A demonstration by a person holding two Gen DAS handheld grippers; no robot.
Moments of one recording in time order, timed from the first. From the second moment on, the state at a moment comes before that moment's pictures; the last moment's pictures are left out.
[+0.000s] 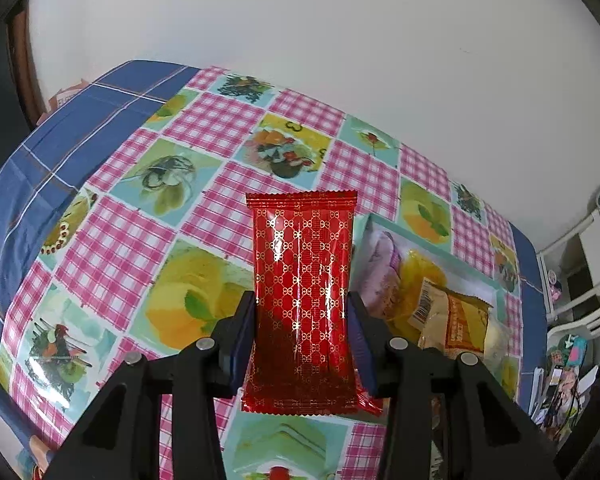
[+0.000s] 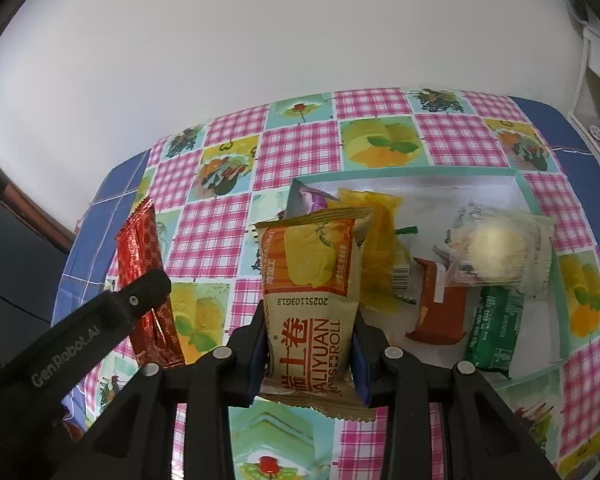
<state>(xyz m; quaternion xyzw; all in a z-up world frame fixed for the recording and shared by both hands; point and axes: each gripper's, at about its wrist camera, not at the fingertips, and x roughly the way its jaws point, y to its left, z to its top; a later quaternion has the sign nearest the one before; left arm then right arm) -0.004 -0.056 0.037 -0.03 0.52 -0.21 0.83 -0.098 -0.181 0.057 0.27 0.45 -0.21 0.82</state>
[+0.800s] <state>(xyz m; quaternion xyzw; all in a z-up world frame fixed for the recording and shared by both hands) -0.048 -0.135 0.020 0.08 0.52 -0.30 0.80 -0.157 -0.268 0.028 0.36 0.44 -0.31 0.76</state>
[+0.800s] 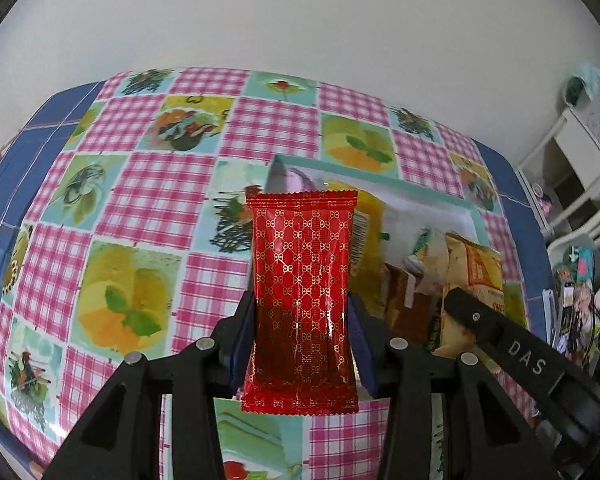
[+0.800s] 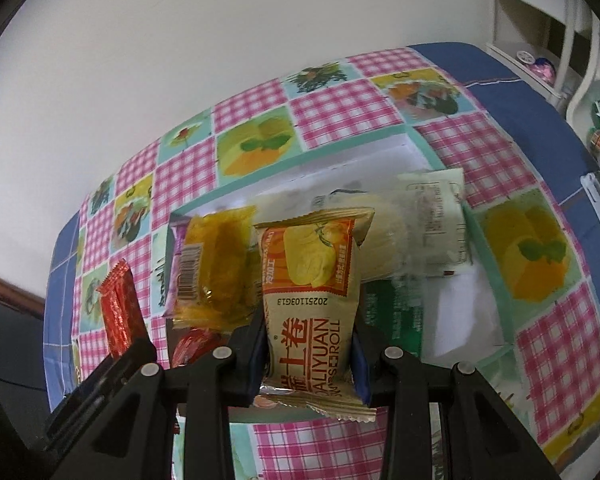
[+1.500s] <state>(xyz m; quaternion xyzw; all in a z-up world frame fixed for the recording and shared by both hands) -0.064 -0.167 0.018 0.09 0.50 -0.35 0.79 -0.168 -0.277 0.030 0.36 0.44 -0.32 0.76</state>
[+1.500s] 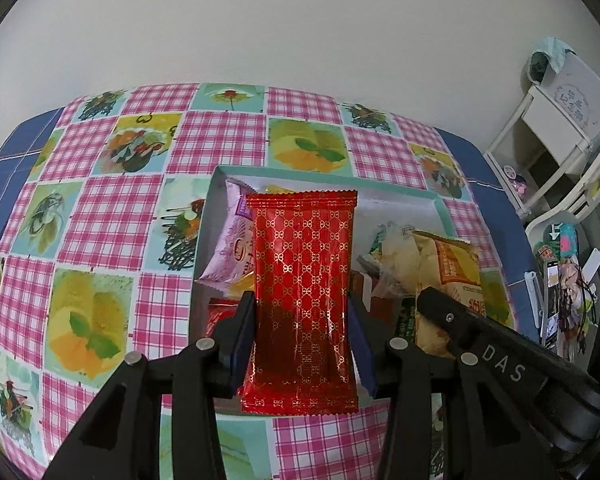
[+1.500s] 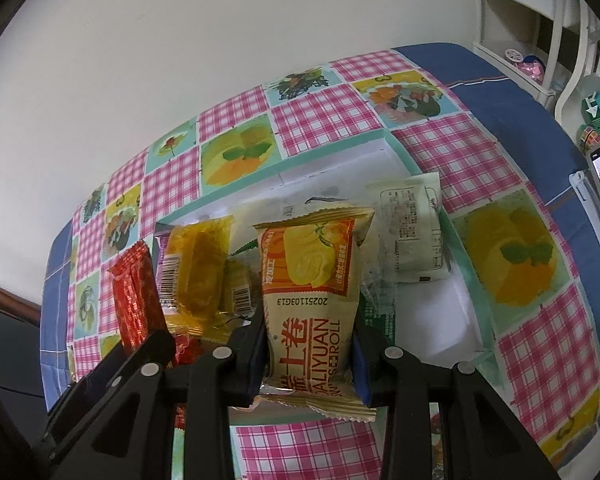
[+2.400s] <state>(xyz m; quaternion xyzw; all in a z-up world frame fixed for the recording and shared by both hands) -0.050 -0.172 -0.008 0.08 0.52 -0.35 0.77 -0.160 -0.281 0.005 0.37 0.47 -0.31 0.74</state>
